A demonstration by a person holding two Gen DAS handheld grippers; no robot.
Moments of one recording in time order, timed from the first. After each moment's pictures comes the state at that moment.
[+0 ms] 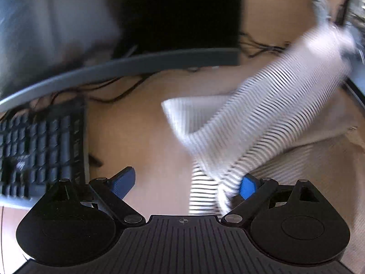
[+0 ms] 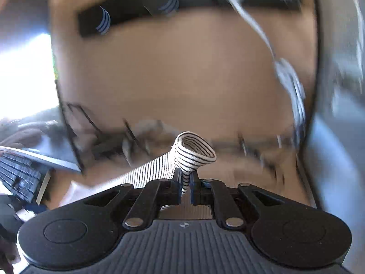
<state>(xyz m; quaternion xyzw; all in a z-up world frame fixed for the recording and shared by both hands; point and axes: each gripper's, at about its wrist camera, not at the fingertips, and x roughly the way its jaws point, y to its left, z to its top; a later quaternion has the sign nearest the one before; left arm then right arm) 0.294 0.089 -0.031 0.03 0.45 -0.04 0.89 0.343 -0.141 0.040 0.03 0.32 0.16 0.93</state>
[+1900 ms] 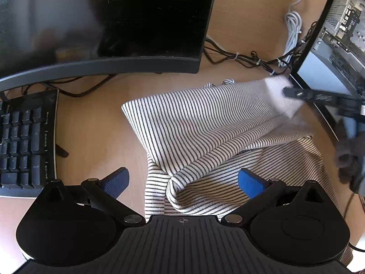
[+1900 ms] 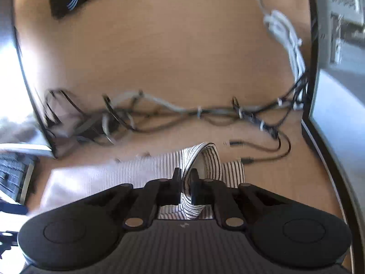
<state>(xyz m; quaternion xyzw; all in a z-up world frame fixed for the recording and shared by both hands) 0.277 0.080 -0.022 -0.04 0.45 -0.12 0.89 0.346 -0.156 0.014 0.06 0.31 0.17 0.93</state>
